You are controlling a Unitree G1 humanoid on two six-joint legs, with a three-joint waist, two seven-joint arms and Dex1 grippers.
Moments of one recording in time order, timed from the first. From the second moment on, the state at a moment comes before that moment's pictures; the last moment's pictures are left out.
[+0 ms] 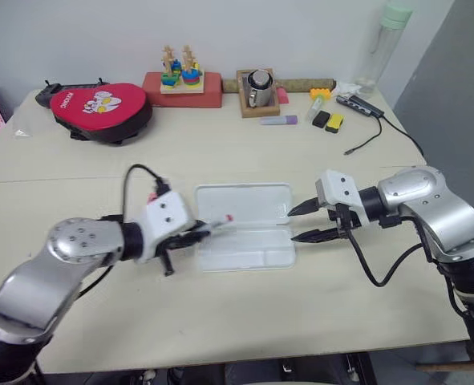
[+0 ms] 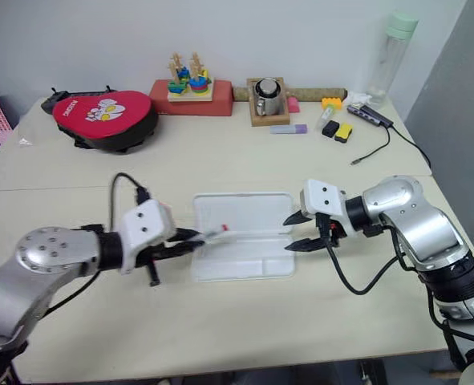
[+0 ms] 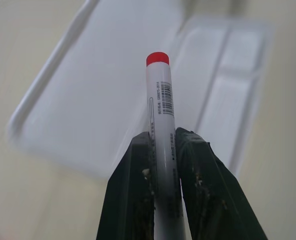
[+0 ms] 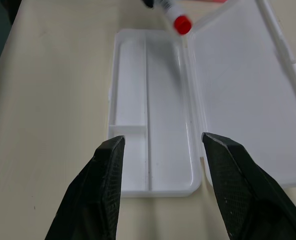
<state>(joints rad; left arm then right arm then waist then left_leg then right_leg) -0.25 0.94 -0.11 -0.61 -0.35 0.66 -0.88 -0.67 -0.81 0.29 -0.23 0.29 0.53 1.30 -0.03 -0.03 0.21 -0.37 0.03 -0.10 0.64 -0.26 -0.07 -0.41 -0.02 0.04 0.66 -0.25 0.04</state>
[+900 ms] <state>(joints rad) -0.44 0.74 -0.30 -0.23 -0.12 0.35 -1.04 -0.64 -0.83 0.29 -0.26 0.30 0.56 1.26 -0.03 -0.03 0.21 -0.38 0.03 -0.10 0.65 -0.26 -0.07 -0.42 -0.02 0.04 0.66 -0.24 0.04</state>
